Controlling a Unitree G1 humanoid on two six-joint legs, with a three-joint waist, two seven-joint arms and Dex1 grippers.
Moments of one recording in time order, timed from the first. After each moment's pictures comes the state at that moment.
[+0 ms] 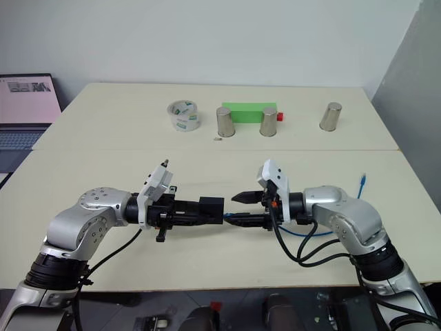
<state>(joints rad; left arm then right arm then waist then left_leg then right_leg) -0.43 0.72 -0.08 -0.09 -0.57 0.57 -1.32 -0.55 -0.55 0.27 -0.28 0.68 0.81 0.88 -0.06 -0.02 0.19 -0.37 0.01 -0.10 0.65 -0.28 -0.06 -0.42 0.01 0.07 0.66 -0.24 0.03</state>
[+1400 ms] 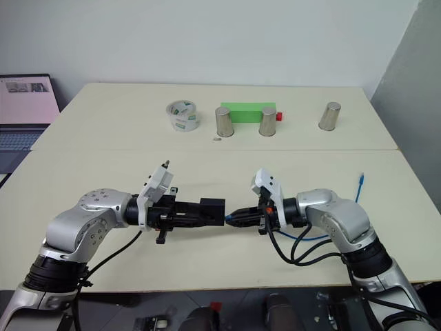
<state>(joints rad) -0.40 0.72 -0.08 -0.12 -0.59 0.58 -1.32 -0.57 -0.52 0.30 -0.22 0.60 0.87 1.00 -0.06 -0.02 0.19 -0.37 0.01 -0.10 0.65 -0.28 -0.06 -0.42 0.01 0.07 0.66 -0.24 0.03</state>
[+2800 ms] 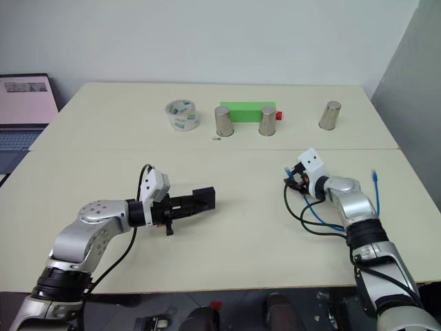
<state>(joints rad) -0.36 0.59 0.00 0.05 -0.35 0.35 -0.89 -0.67 -0.53 0.14 0.38 0.17 0.41 0.72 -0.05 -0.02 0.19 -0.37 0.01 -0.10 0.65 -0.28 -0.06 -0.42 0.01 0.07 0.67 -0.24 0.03</state>
